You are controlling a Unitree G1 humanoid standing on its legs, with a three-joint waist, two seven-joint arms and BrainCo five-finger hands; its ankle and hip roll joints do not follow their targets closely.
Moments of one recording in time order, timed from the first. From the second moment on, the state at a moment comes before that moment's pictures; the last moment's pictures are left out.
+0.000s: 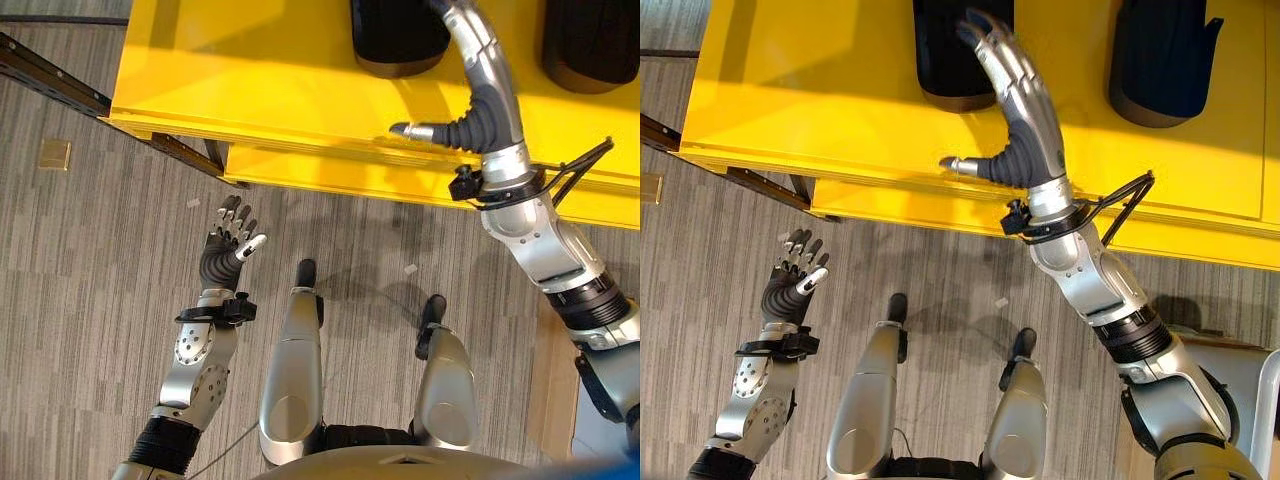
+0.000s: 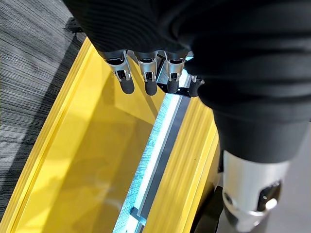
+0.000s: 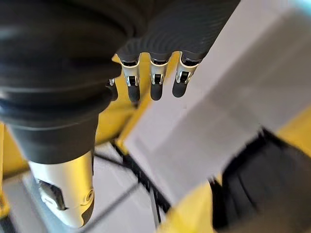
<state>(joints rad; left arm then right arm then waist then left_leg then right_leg) 0.06 0.43 -0.15 -0.02 -0.72 -0.34 0.10 -0.73 -0.59 0.32 -0.09 -0.33 -0.22 -0.48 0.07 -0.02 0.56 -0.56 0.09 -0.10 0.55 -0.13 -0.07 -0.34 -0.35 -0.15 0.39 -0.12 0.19</state>
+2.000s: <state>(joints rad) 0.06 0.45 -0.19 -0.01 -0.77 -0.34 0.11 -0.98 -0.39 0.29 0.59 0.29 -0.23 -0.49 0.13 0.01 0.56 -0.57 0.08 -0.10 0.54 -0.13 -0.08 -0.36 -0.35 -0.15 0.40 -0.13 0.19</state>
